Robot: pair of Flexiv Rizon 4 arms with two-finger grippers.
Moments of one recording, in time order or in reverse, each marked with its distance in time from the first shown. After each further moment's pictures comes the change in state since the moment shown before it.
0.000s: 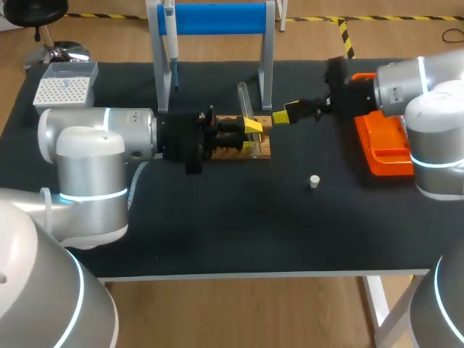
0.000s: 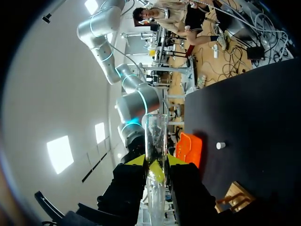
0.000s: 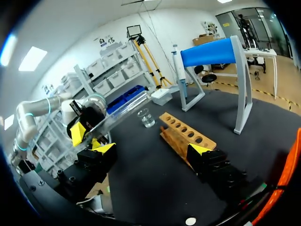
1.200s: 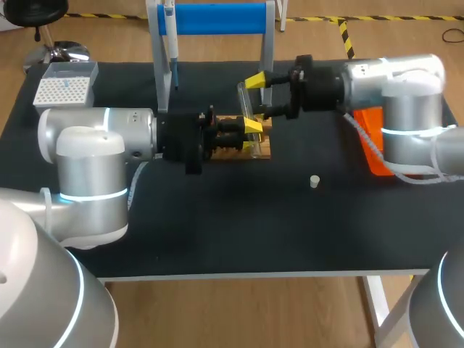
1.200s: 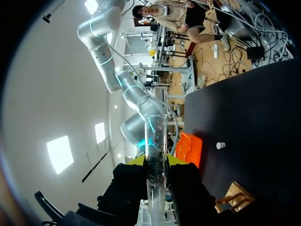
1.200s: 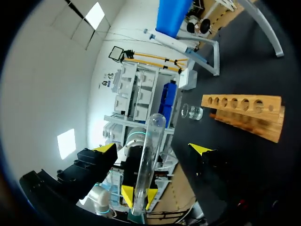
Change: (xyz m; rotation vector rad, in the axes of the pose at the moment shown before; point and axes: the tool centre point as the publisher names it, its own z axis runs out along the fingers) left arm 0.000 0.000 0.000 0.000 0.000 0.000; right arm 0.042 0.054 0.039 -0.002 0.456 0.757
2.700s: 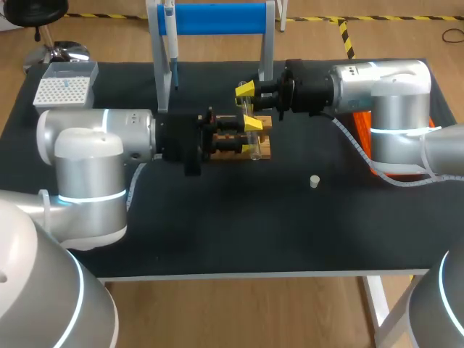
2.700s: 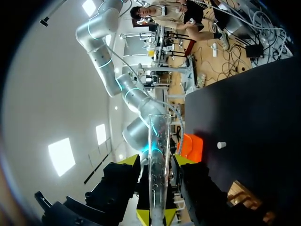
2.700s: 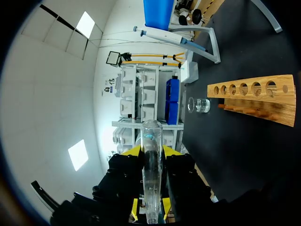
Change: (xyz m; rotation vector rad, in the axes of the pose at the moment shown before) left arm -0.002 -0.004 -0.001 0.002 -0.007 0.024; right arm 0.006 0.003 0.028 0.014 0.074 0.180
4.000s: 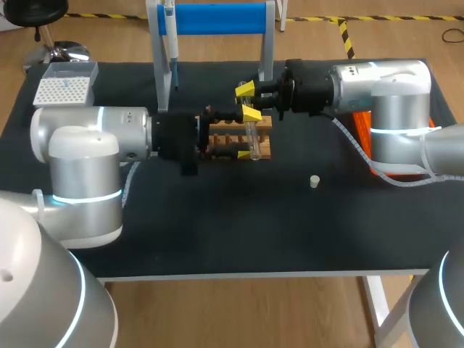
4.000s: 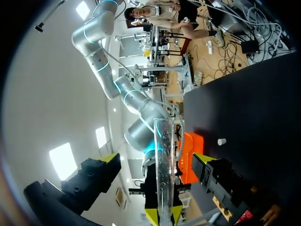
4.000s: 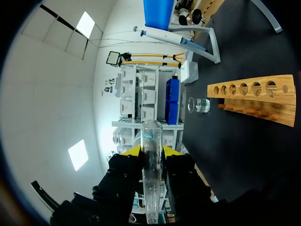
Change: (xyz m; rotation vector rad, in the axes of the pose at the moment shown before) left arm -0.008 -0.003 -0.005 -0.002 0.011 0.053; right arm 0.000 0.000 0.000 0.000 0.000 0.000
